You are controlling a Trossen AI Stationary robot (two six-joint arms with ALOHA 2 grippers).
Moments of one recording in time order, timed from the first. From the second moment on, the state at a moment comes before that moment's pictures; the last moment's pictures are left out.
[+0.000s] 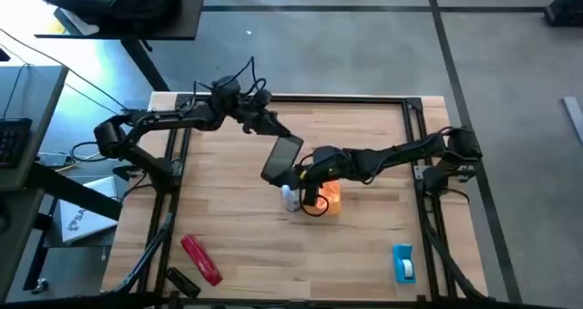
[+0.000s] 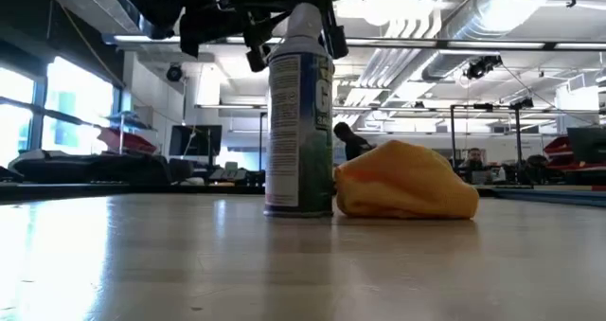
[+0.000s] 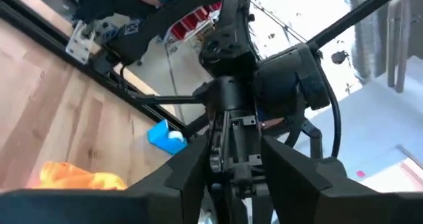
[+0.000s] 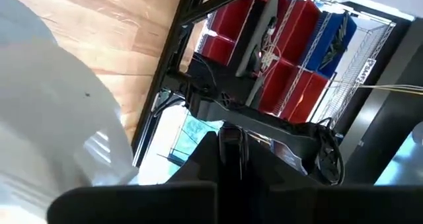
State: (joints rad) left arm 0.50 1.48 0.90 0.61 0.98 -0.94; right arm 0.09 1.71 1.18 0.25 -0.04 -1.94
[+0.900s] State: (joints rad) left arm 0.50 1.47 0.90 0.72 0.96 -0.93; right arm 0.08 1.71 1.18 0.28 -0.03 -1.88
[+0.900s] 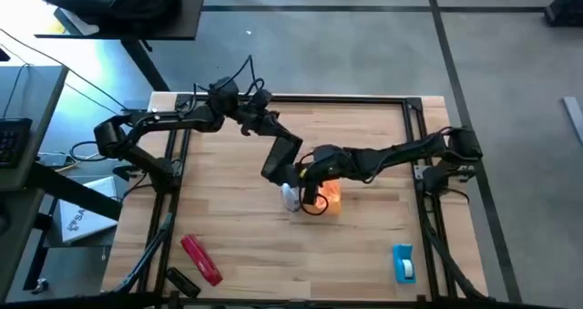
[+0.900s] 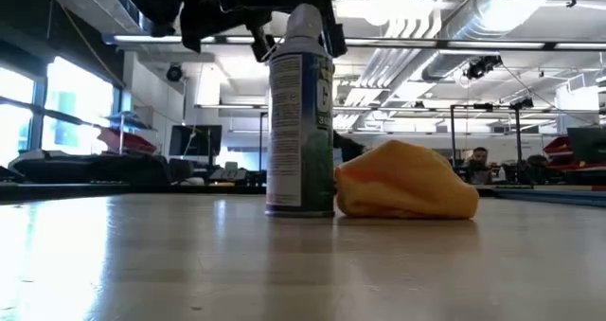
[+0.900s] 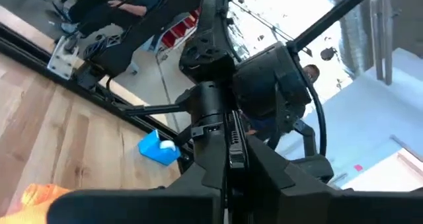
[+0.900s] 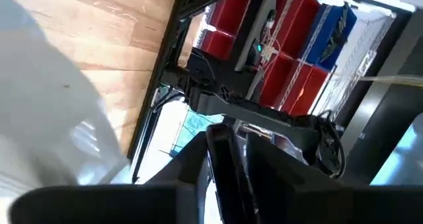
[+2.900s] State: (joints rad) left arm 0.46 0.99 0.43 0.76 0.00 -0.17; right arm -0.21 1.73 1.18 0.17 -0.85 -0.43
